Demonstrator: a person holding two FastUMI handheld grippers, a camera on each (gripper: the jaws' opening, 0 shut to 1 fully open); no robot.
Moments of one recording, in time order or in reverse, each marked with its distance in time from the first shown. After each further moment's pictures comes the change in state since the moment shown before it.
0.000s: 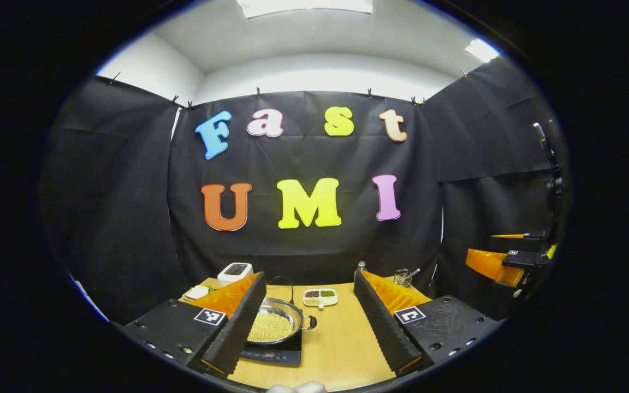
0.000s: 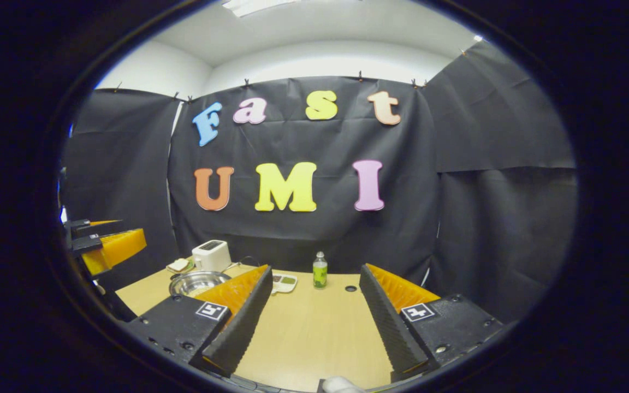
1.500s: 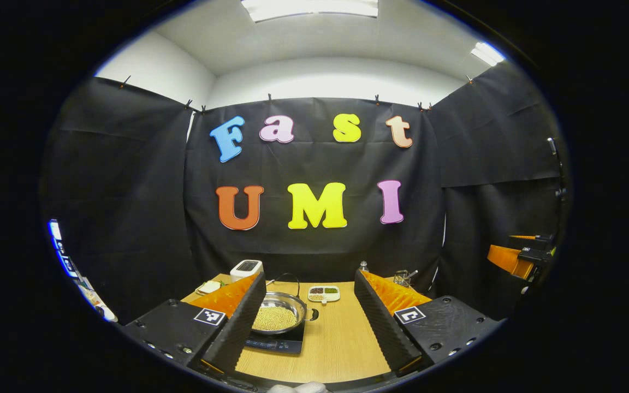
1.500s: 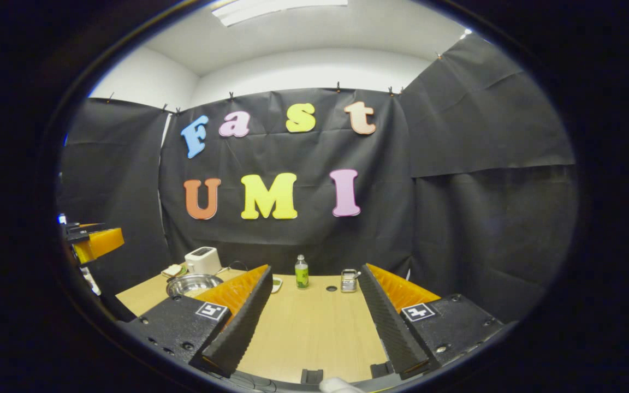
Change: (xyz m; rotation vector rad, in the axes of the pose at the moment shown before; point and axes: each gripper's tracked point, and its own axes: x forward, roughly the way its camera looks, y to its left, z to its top) left arm -0.058 0.000 0.017 -0.012 0.010 0.041; right arm -0.061 -0.037 0.017 0.031 -0.032 -0.053
